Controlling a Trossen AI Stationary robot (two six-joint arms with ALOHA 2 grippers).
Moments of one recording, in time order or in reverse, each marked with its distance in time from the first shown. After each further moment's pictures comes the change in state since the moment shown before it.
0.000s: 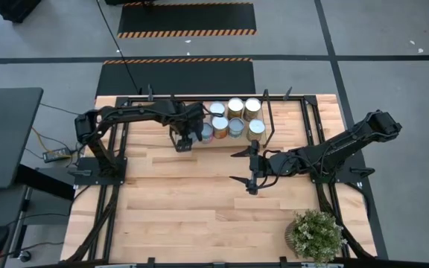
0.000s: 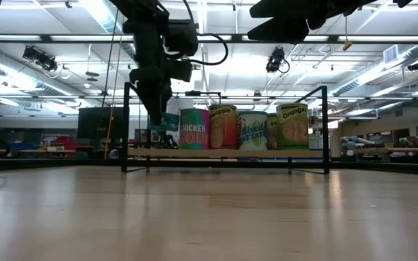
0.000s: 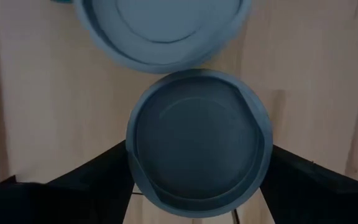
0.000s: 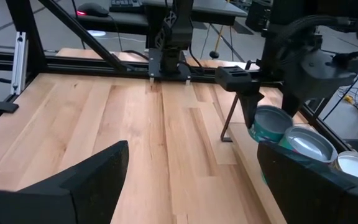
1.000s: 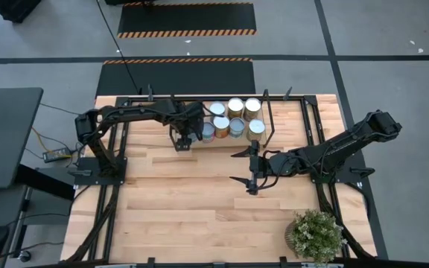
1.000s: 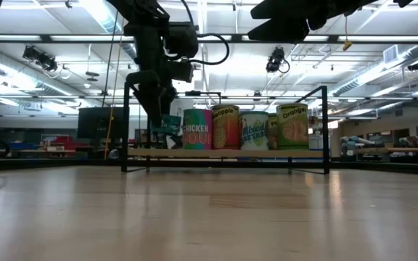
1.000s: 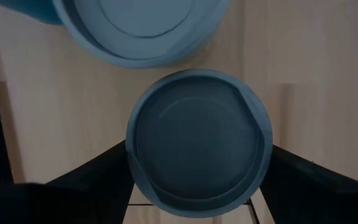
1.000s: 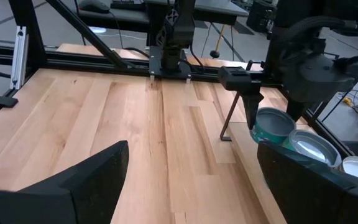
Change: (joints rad) left arm 0.012 0.005 -0.009 0.031 0.004 0.134; right arm 0.003 0.000 0.000 -0.008 0.002 -0.017
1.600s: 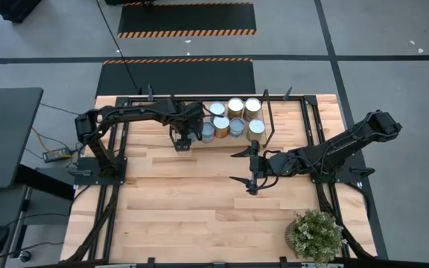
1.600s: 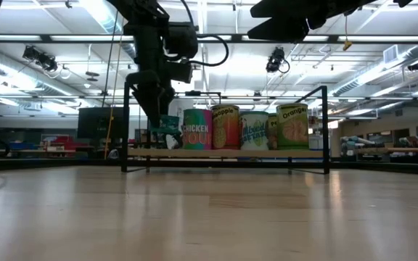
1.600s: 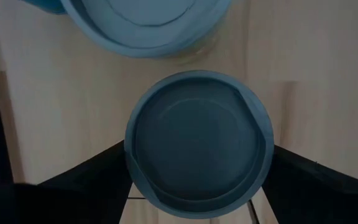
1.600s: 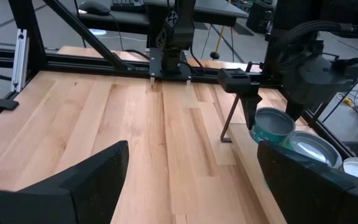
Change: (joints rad) left arm 0.000 0.000 0.000 -0.012 -0.015 -0.029; right arm 0.000 0.000 0.000 0.007 0.000 0.001
